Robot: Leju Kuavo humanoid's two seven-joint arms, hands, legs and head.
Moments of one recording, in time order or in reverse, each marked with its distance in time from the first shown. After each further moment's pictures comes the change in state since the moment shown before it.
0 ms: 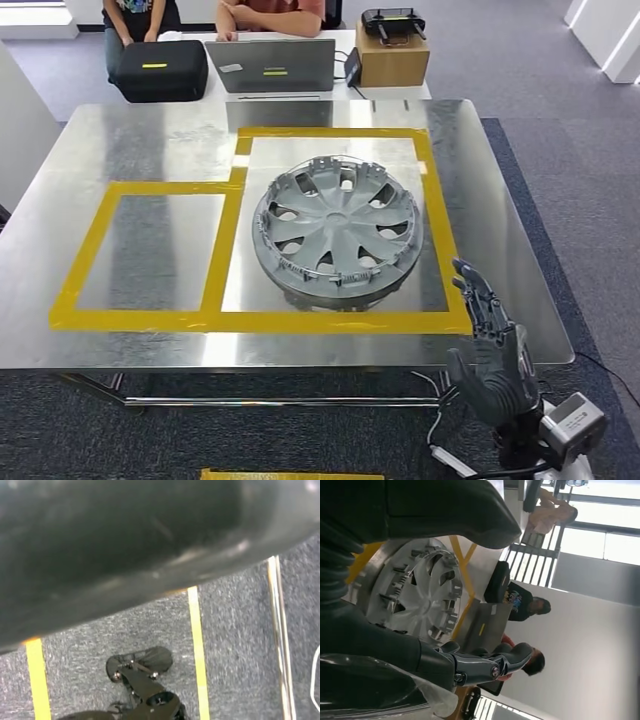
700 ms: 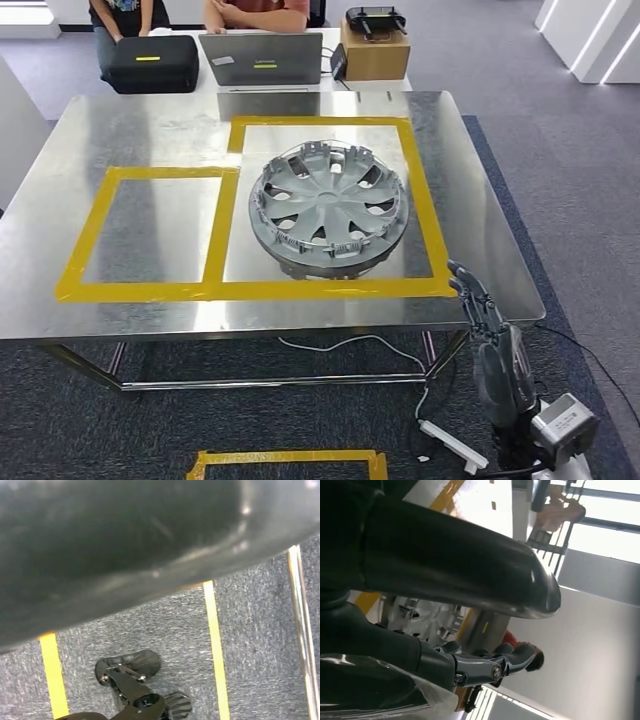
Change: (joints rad) left arm -0.001 -0.003 0.001 0.000 -0.006 0.000 0.000; right arm 0.007 0.000 -0.002 -0.001 0.031 -0.004 0.008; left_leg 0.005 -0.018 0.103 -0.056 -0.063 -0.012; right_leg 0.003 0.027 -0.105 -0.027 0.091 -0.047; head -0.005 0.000
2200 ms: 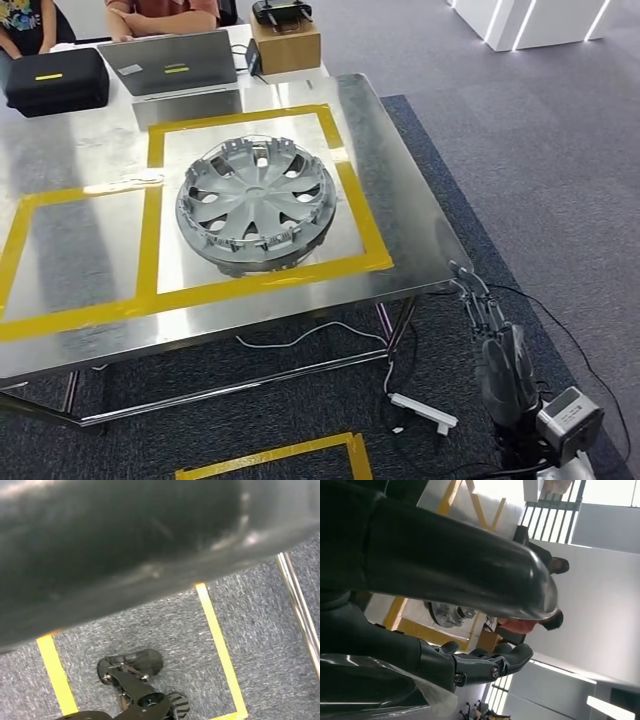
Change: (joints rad) left arm 0.001 0.000 0.008 0.000 -0.010 -0.001 0.003; right arm 0.009 0.000 -0.013 0.000 -0.018 0.021 0.017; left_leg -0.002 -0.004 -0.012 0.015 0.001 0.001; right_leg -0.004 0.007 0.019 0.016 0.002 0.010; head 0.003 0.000
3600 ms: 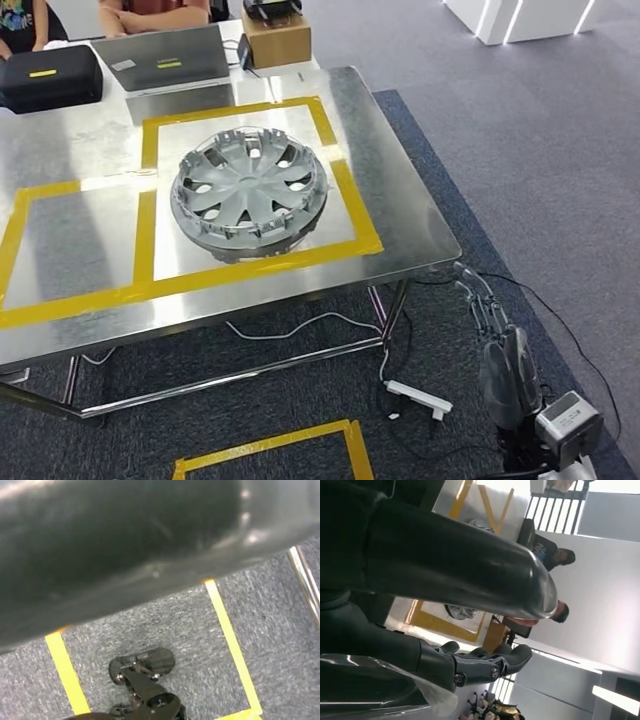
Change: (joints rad) left arm 0.001 -0.005 0.004 0.000 -0.009 0.000 0.004; right arm 0.003 0.000 0.000 0.000 0.015 -0.015 0.007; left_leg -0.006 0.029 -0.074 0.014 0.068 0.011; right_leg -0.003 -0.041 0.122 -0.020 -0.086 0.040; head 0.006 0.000
